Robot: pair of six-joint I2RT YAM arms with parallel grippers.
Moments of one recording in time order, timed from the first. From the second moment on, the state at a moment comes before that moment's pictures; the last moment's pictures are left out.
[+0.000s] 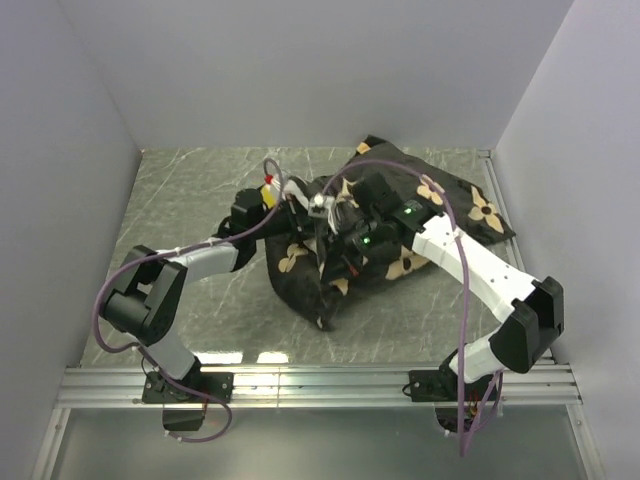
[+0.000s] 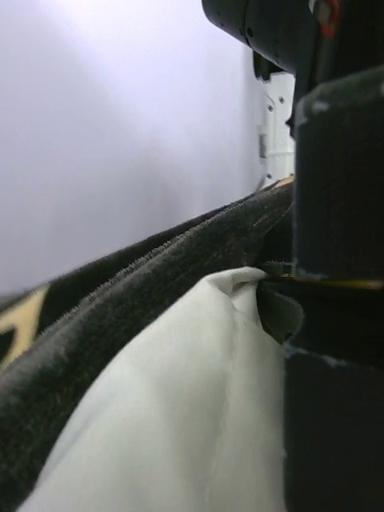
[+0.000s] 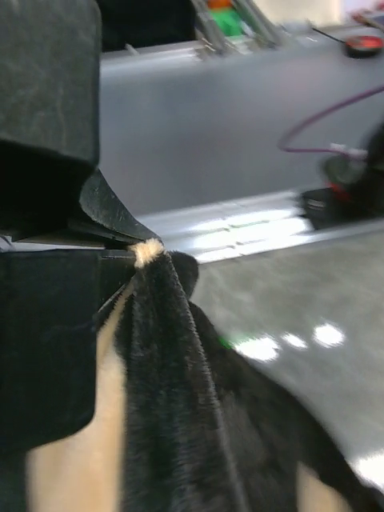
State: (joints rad) left arm -0.46 1.64 0.86 0.64 0.72 -1.17; right arm 0.68 1.47 1.40 -0.86 -0.82 -0.13
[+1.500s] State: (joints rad) left arm 0.03 1.97 1.37 -0.15 0.65 -0.17; right arm 0.83 2.05 1.64 -0.66 0.15 0.09
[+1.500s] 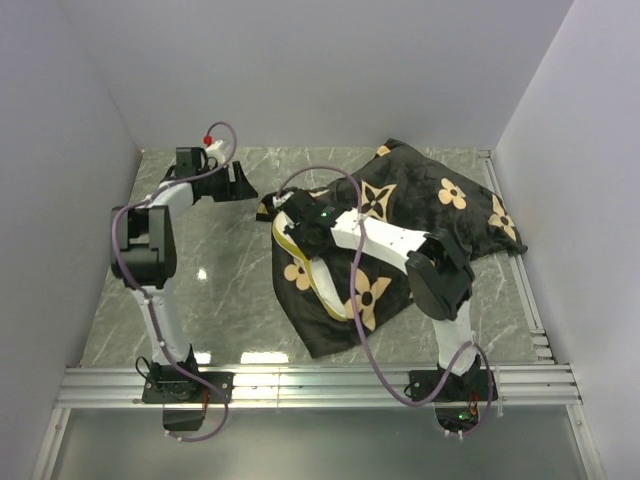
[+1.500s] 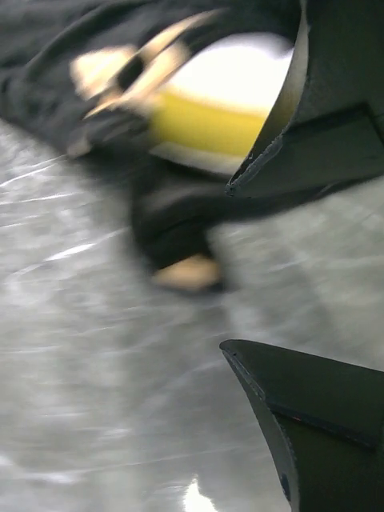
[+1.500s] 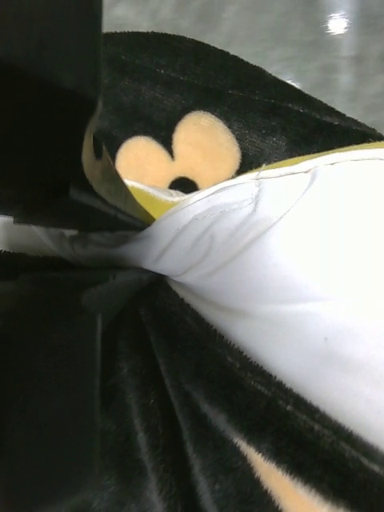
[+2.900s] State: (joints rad) left arm 0.14 2.11 1.81 -1.09 0.56 0.39; right arm 0.69 1.88 1.52 -0.68 0.03 0.07
